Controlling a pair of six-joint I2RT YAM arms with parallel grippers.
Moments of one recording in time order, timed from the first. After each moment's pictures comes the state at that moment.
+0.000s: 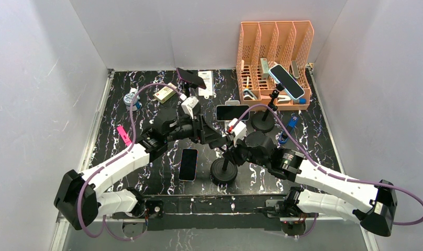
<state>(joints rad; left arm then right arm) -0.68 1.17 0.77 0.14 0.50 -0.68 1.06 0.92 0.72 -0.30 0.06 0.18</state>
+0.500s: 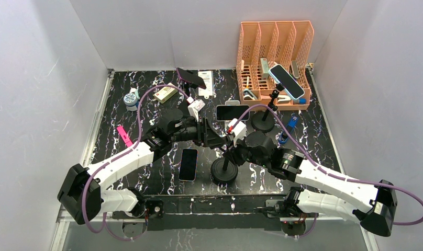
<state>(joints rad) -0.72 1.24 0.78 0.12 0.55 -0.69 1.06 0.92 0.72 -0.30 0.06 0.16</state>
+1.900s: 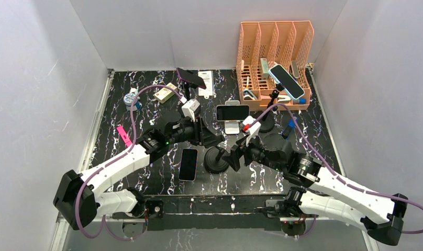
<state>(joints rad) -0.72 1.18 0.78 0.02 0.39 -0.64 1.06 0.76 0.73 -0.33 0.07 0.21</state>
